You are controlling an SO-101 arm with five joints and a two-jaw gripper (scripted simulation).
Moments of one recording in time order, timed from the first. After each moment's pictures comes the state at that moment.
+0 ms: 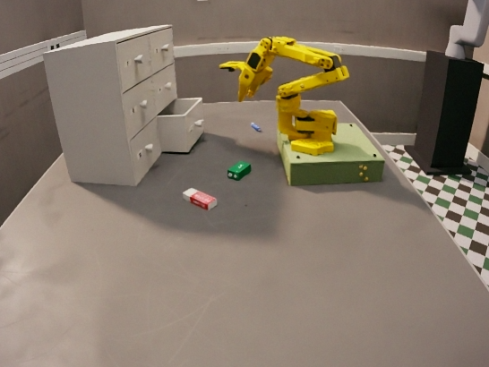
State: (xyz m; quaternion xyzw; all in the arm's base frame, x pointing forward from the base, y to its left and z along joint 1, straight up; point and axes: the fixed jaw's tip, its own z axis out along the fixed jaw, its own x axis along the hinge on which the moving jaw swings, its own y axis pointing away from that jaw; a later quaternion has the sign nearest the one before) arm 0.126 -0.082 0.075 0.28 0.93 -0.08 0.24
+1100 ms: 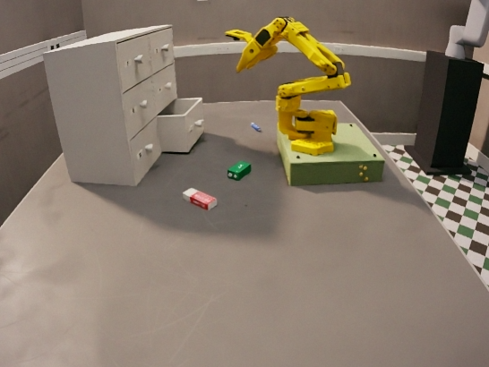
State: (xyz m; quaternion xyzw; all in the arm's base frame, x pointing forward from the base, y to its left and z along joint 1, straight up) arm 0.127 -0.084 0.146 0.27 0.88 -0.13 0.36
